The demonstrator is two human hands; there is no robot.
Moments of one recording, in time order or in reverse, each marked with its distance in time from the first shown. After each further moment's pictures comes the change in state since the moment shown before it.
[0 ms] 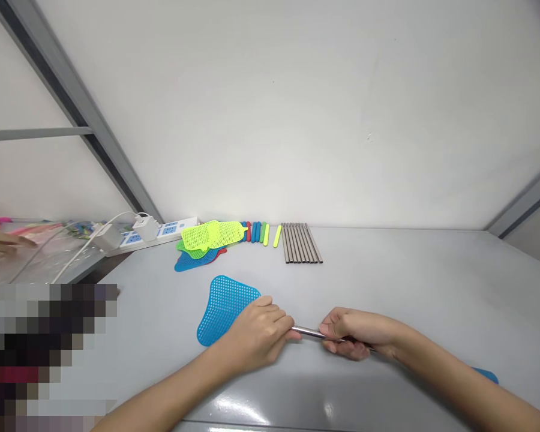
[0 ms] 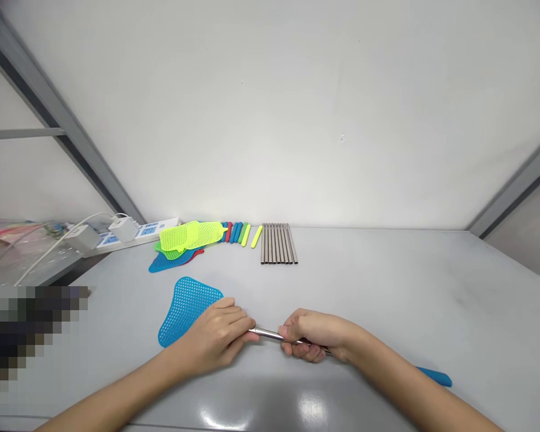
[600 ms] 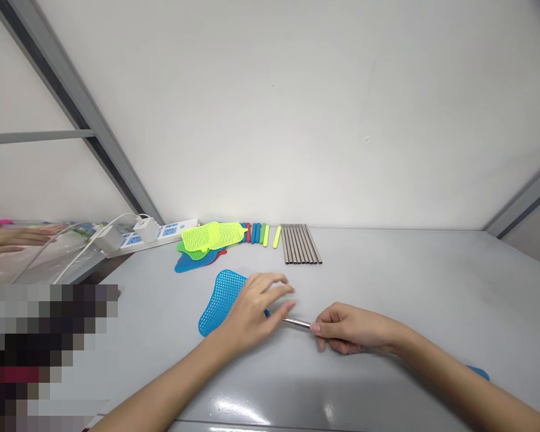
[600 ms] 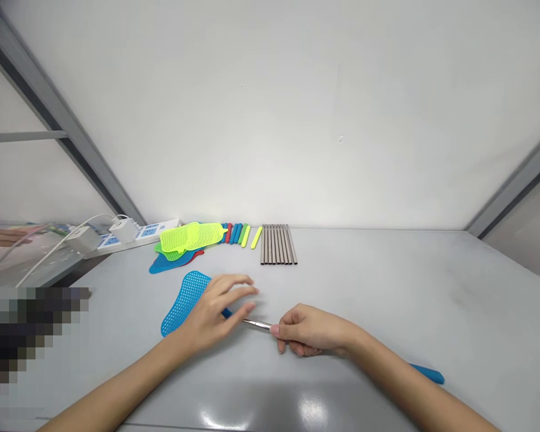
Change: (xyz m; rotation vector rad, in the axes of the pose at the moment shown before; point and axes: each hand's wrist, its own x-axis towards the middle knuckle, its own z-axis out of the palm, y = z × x) left_hand 0.009 -0.011 -0.011 -0.204 0.260 -0.229; right_hand 0.000 -0.001 0.002 -0.216 0.110 -0.148
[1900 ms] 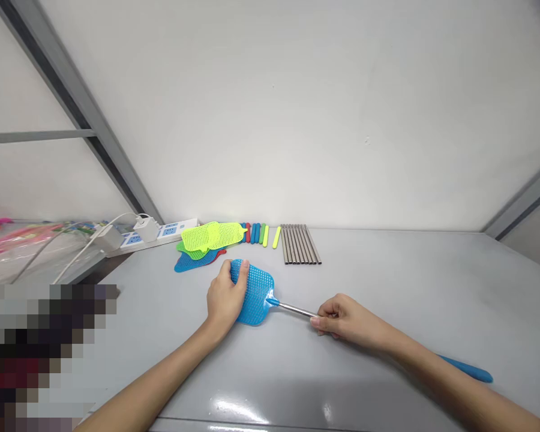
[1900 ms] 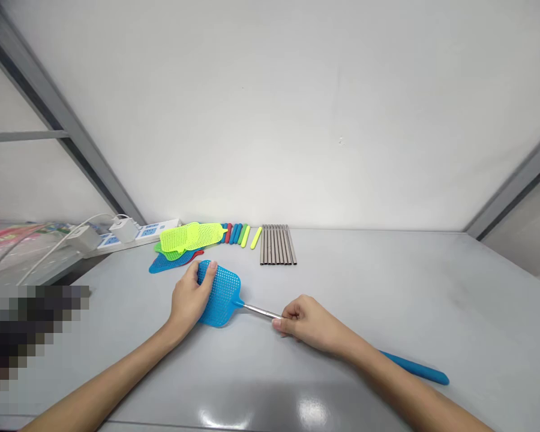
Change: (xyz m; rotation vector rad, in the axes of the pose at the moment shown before) left_hand 0.000 -0.040 0.005 0.073 0.298 -0.869; right_hand 0.000 0.001 0.002 -0.357 0.332 -0.141
